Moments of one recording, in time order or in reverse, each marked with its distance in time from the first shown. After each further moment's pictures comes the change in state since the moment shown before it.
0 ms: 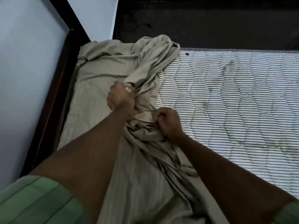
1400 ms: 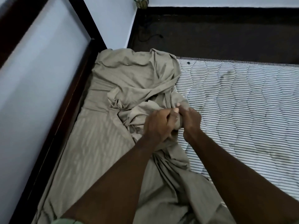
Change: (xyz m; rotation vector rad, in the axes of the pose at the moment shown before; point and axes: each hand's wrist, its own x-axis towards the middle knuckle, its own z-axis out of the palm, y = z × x) left_hand -0.174 0.041 -0.015 -0.326 -0.146 0.618; right_hand -0.025 0.009 -0.084 0.778 0.268 0.473
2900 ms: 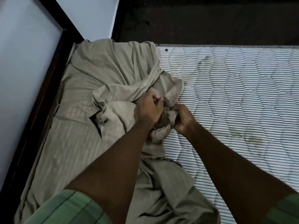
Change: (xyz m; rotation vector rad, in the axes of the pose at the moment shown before) left_hand 0.022 0.048 0.068 0.122 -0.047 -0.364; right_hand 0.027 -0.008 -0.087 0.300 -0.411 0.463
